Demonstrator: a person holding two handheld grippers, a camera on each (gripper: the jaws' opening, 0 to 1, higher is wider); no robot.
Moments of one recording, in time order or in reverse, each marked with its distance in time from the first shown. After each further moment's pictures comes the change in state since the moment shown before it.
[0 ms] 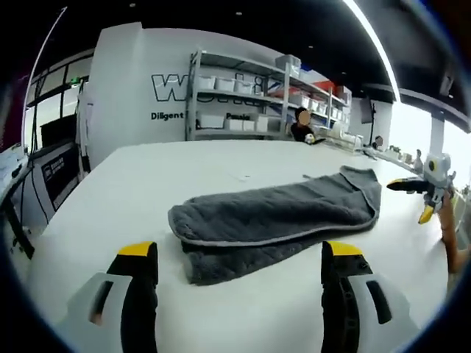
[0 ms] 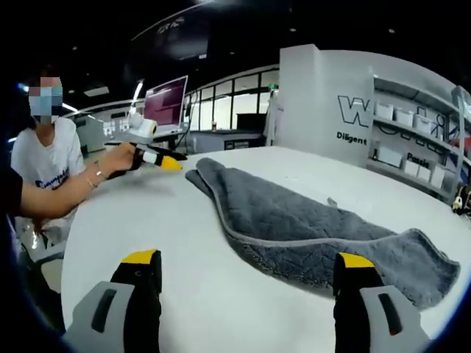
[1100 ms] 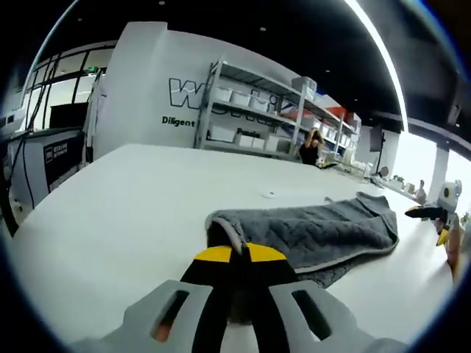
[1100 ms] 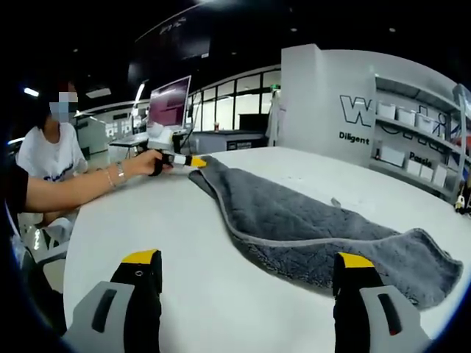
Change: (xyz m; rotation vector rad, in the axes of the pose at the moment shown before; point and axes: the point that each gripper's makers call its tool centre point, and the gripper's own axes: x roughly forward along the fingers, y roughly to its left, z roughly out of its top) left arm 0.031 0.032 0.006 -0.093 -0.106 -0.014; right arm 0.003 -0.006 0.002 0.008 -0.002 0.015
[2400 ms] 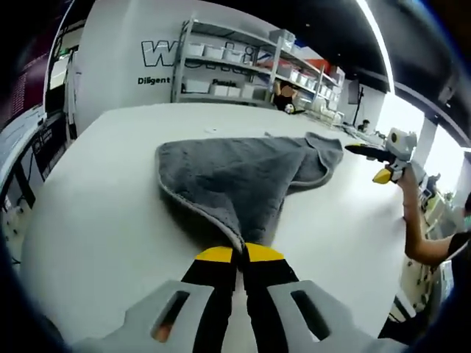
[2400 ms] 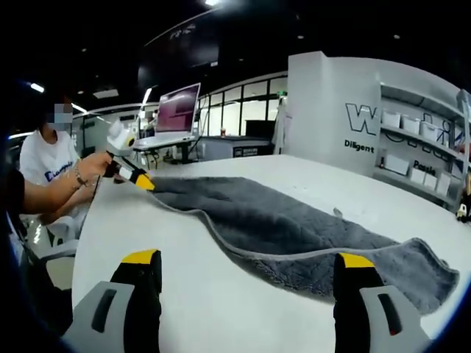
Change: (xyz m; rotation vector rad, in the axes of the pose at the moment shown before) left arm -0.147 -0.107 -0.084 0.063 0.357 -0.068; right arm -0.015 0.017 0.010 -0.029 -0.037 0.033
